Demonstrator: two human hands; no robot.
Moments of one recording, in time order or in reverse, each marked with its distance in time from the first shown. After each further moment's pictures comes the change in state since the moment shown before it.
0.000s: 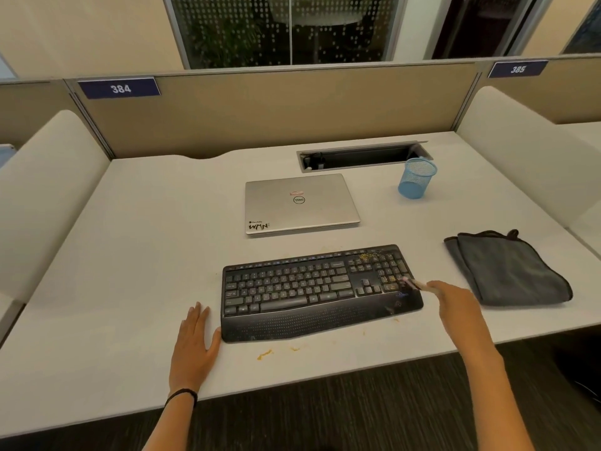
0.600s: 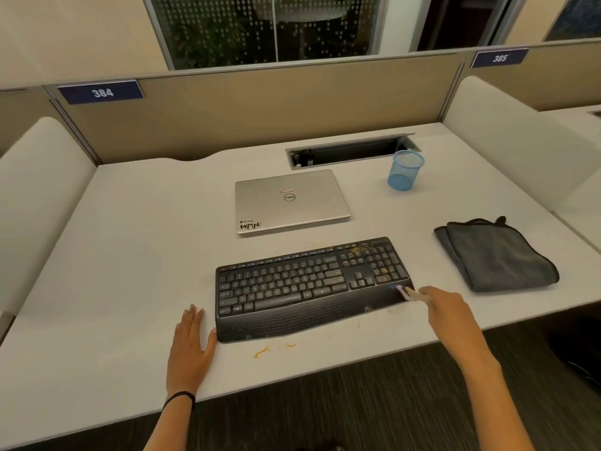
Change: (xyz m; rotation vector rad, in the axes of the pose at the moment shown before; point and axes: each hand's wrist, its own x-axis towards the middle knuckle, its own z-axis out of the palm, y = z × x) left_hand -0.001 -0.002 0.002 0.010 -0.005 -0.003; right_hand -0.021 -0.002 0.001 -0.055 -0.088 0.037
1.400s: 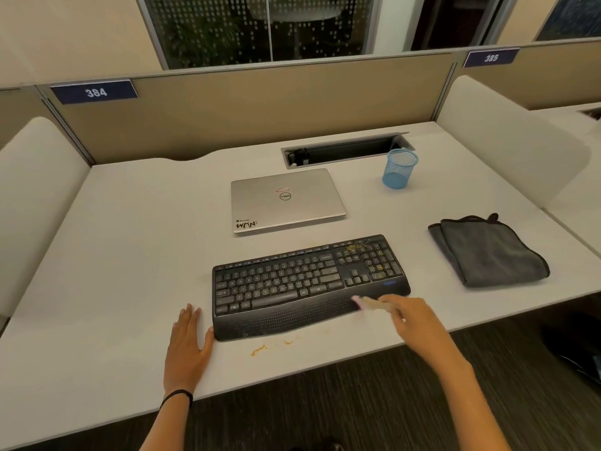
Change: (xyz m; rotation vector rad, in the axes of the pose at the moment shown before) left_hand -0.001 0.004 -0.003 -0.010 -0.018 -0.011; right_hand -0.031 -0.037 -0.001 0.249 -0.126 -0.291
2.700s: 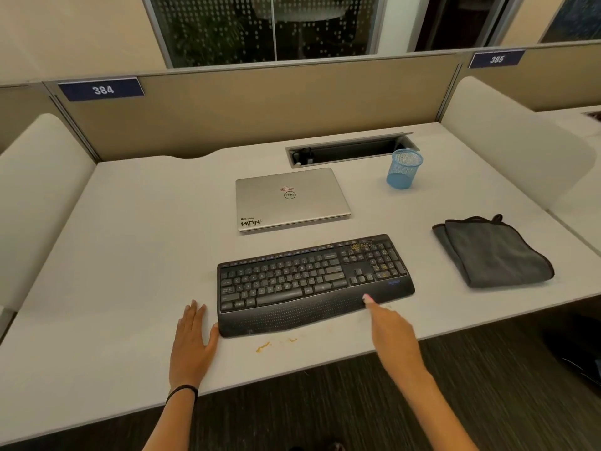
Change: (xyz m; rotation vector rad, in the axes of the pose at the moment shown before) left_hand 0.000 0.000 0.000 -0.011 0.010 0.004; right_hand 0.000 -0.007 0.067 -0.259 0.182 0.068
